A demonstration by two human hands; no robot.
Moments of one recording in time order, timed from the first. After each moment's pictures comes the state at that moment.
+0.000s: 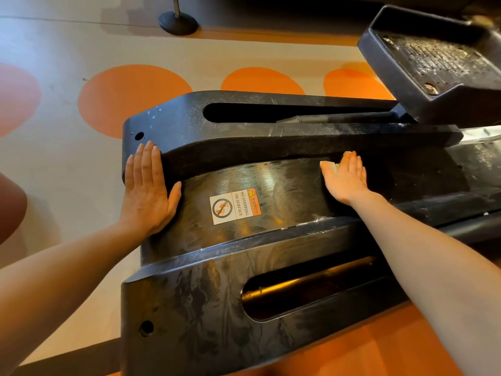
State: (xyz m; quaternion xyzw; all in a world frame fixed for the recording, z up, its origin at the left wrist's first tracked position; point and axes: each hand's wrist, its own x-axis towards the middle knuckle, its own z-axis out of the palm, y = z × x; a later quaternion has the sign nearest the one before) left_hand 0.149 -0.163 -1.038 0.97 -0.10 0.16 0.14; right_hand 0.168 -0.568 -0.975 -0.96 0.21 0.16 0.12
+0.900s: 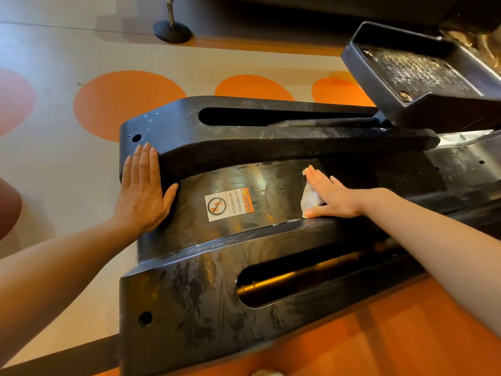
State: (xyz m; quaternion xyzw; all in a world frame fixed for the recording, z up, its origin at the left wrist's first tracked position) left_hand 0.148 -0.158 -1.033 0.98 -0.11 0.14 0.13; right_hand 0.134 -0.567 -0.927 -0.92 -0.11 0.38 0.03
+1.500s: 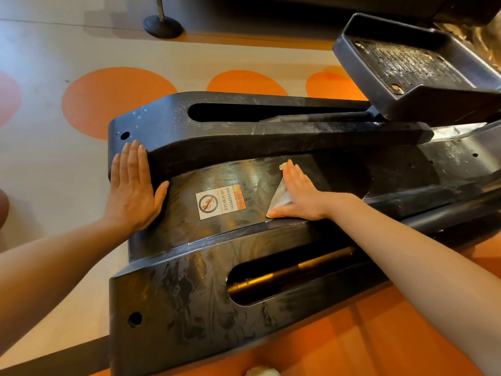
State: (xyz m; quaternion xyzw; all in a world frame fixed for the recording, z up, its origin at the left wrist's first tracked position) left_hand 0.148 -0.159 -1.034 0.97 -0.11 0.15 0.13; right_hand 0.121 -0.511 -0.936 -0.94 -0.07 0.33 0.09
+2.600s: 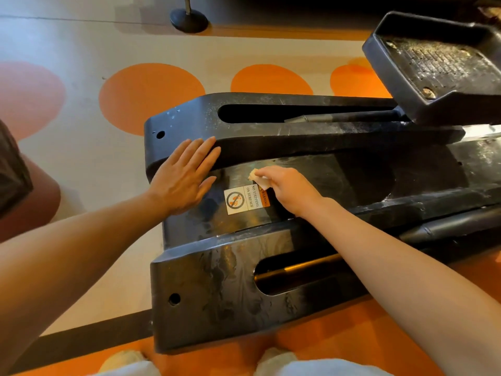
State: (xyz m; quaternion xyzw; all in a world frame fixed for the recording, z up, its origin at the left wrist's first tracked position) left_hand 0.152 -0.171 -0.968 0.94 -0.32 0.11 -0.03; right_hand 0.122 -0.428 -0.916 -0.95 -0.13 0.16 0.22
